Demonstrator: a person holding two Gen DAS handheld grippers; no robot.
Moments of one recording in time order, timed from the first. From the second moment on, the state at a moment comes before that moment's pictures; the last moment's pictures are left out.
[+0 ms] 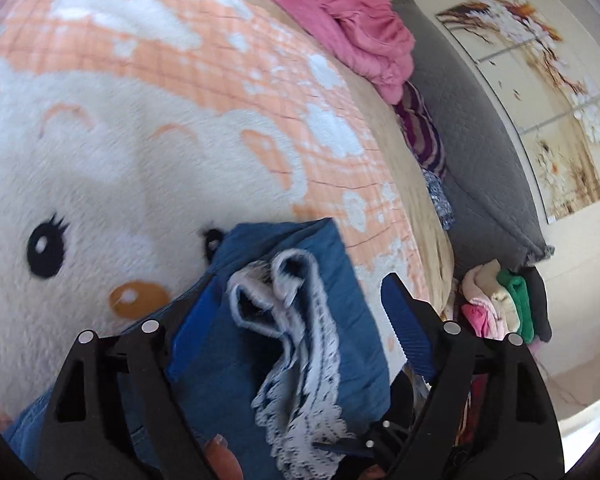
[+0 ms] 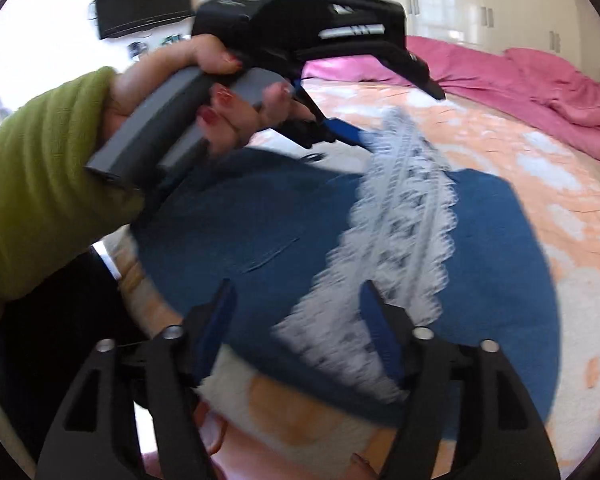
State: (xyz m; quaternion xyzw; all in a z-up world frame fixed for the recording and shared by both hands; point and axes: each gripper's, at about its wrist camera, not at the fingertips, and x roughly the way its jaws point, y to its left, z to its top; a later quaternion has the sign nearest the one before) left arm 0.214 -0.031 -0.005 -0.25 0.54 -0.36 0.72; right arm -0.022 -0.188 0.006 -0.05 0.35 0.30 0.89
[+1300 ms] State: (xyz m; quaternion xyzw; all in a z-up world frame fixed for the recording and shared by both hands) left arm 0.212 -0.022 -0.013 -0.18 0.53 -0.26 0.78; right arm 0.141 -0.310 0.006 0.07 0.43 0.15 0.89
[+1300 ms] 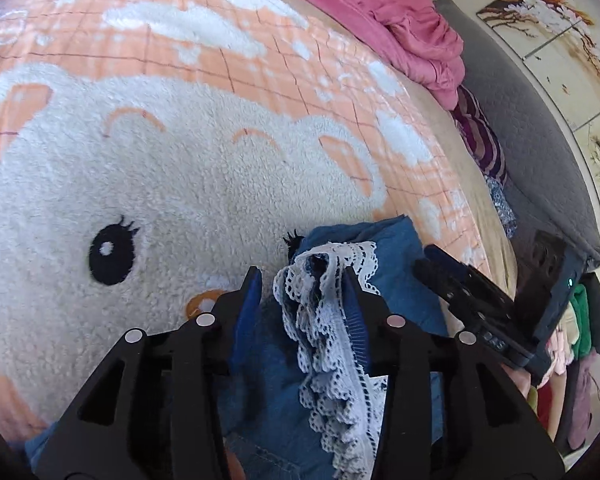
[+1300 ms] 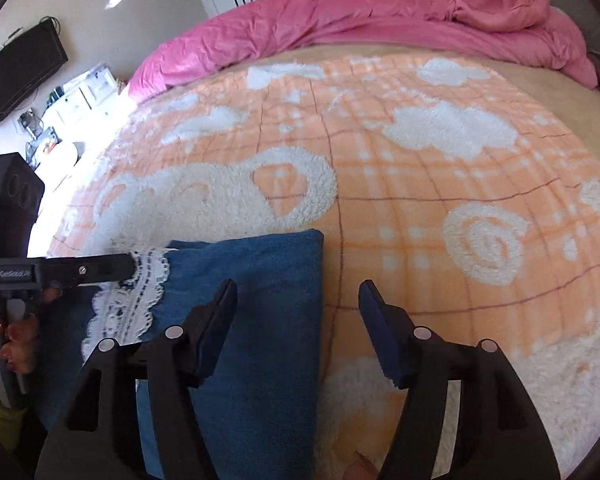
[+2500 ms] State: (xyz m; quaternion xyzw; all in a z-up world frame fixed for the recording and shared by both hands) left arm 0.042 -0.040 -0.032 -0.30 0.55 -0.21 0.75; right arm -0.003 -0.326 0.017 0.05 0.40 0.19 0.90
